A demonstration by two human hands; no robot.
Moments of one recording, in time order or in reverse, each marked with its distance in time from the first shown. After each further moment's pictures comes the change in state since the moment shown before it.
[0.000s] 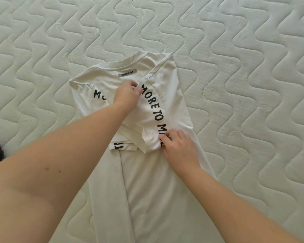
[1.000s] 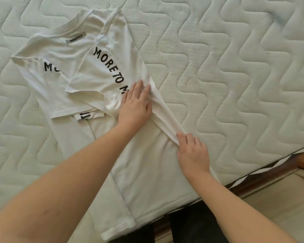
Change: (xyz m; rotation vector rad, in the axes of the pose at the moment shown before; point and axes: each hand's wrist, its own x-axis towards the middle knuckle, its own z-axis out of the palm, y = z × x) left_hand -0.170 -0.010 0.113 0.400 -0.107 0.601; right_hand -0.185 0.028 -0.020 -0.328 -0.051 0.426
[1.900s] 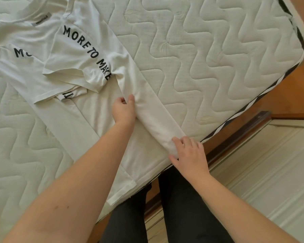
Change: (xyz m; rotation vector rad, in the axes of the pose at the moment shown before) left_hand -0.092 0.030 0.024 -0.898 0.013 -0.771; right_hand -0.152 0.002 -0.009 0.114 -0.195 0.093
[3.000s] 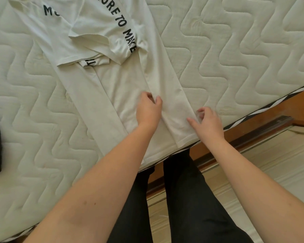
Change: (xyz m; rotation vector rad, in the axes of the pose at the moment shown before) left_hand -0.054 -0.043 -0.005 0.260 0.008 0.116; right_hand 0.061 0.017 -0.013 0.442 -0.192 0.354
